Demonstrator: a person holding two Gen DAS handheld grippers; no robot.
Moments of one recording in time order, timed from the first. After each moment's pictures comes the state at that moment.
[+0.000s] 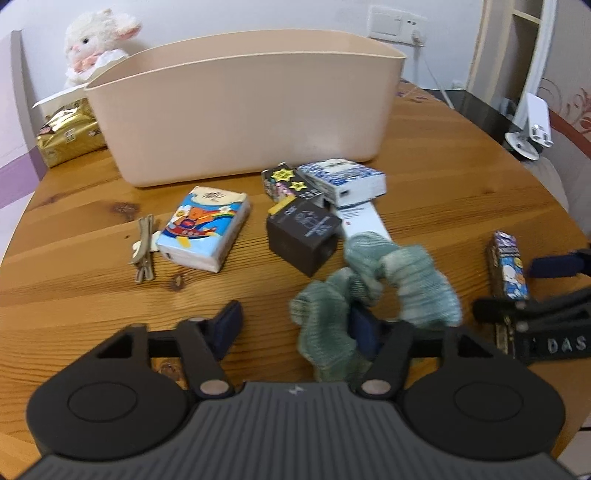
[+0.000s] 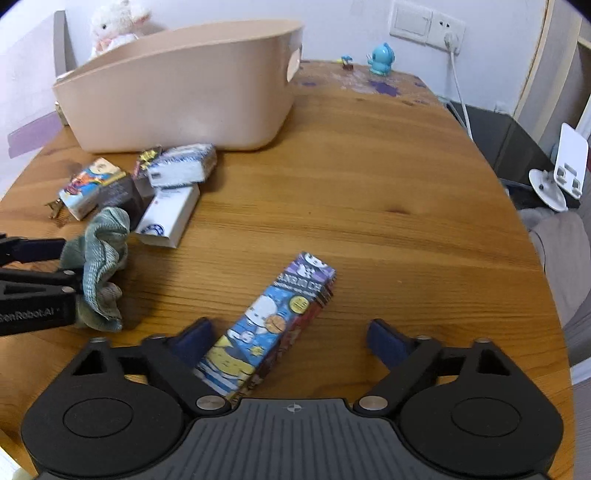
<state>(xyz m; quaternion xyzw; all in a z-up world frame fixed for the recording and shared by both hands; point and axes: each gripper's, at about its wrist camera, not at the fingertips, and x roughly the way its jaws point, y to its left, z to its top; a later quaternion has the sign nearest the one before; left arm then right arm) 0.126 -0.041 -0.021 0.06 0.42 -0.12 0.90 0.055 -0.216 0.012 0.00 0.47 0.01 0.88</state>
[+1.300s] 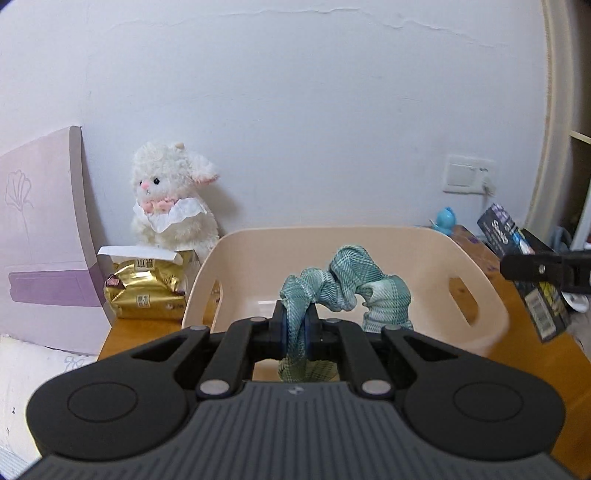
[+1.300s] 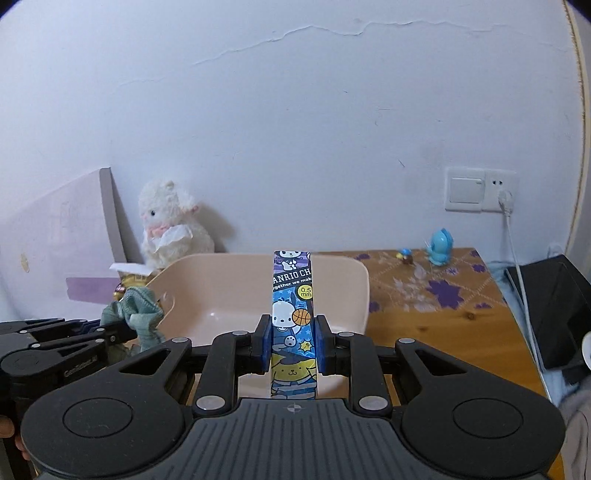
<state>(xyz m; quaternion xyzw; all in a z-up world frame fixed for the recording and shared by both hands) 0.235 -0.005 0.105 0.02 0.26 -0.03 0.96 0.168 -0.208 0.155 0.07 0.28 0.10 0.95</state>
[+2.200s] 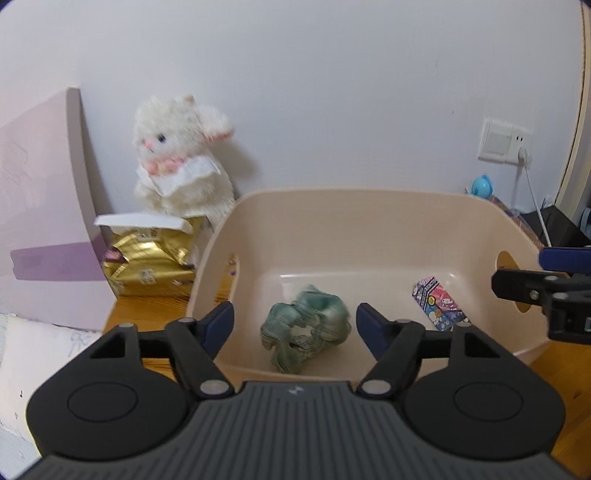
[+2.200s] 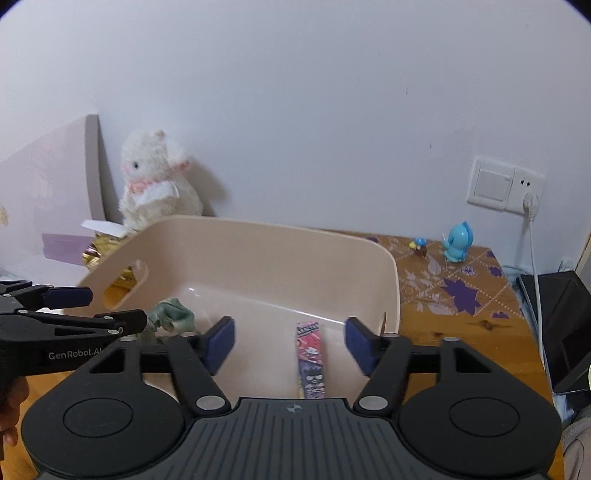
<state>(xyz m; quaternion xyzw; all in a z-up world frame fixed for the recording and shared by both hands) 0.268 0.010 0.078 0.03 0.32 -0.01 0.95 0.217 -0.168 0.121 0.01 0.31 0.09 0.95</state>
